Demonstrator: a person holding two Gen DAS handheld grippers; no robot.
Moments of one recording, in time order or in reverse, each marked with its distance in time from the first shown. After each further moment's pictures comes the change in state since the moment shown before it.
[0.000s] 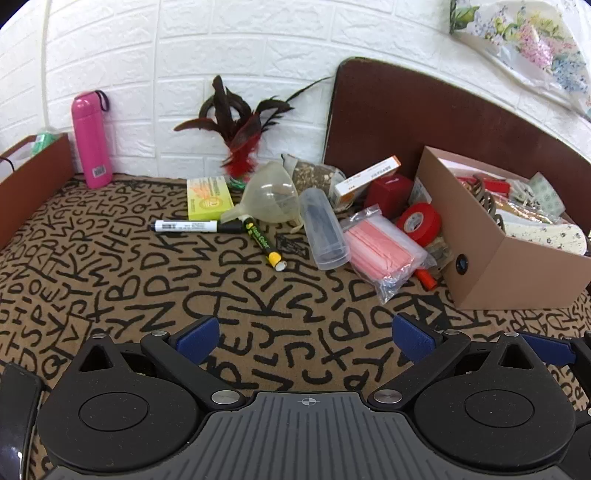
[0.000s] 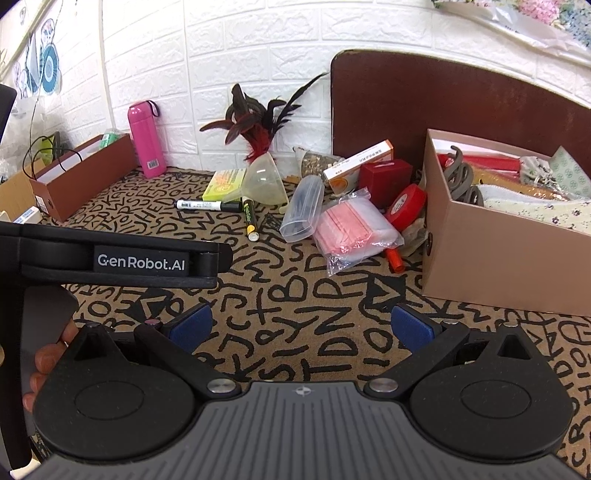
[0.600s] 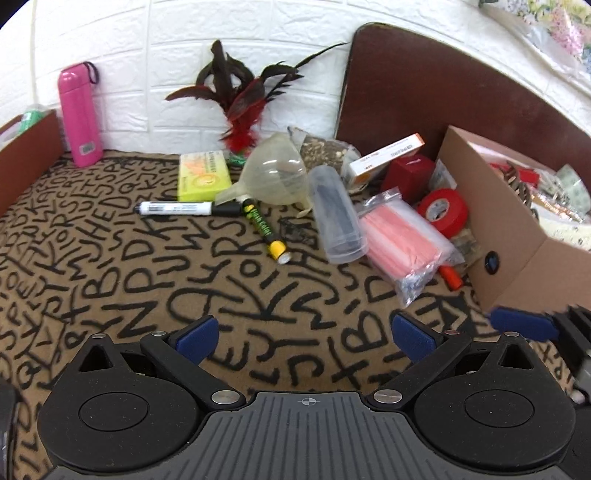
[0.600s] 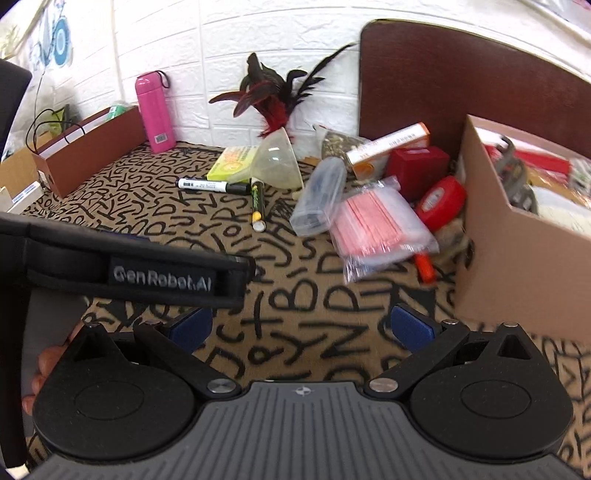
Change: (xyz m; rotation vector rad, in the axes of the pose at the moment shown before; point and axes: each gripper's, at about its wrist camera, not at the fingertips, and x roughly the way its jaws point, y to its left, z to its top) left arm 0.052 0.007 0.012 -0.032 0.067 -0.009; right arm 0.061 -0.005 0.020 -0.078 0.054 0.072
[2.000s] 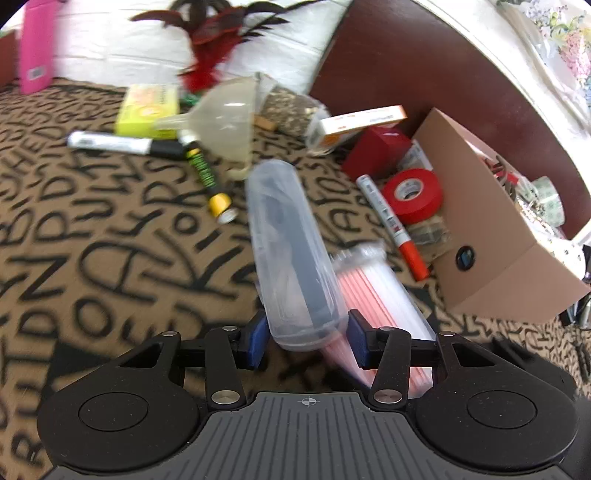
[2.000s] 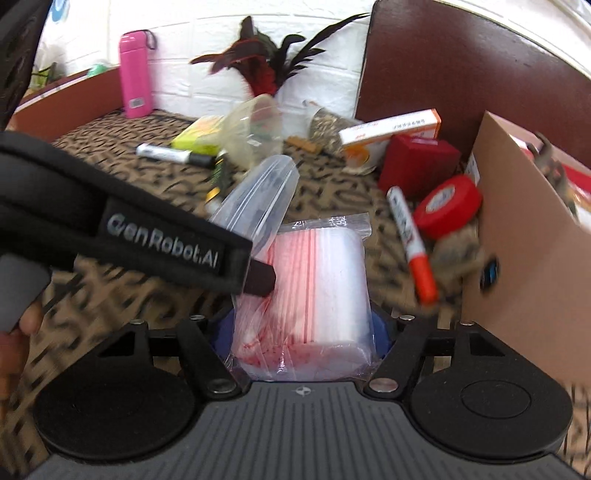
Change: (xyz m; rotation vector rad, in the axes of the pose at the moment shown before) left arm 0.041 0.009 -0.010 -0.138 0.114 -0.191; right arm 0.052 -0.006 -0.020 -0.089 0.033 -0.077
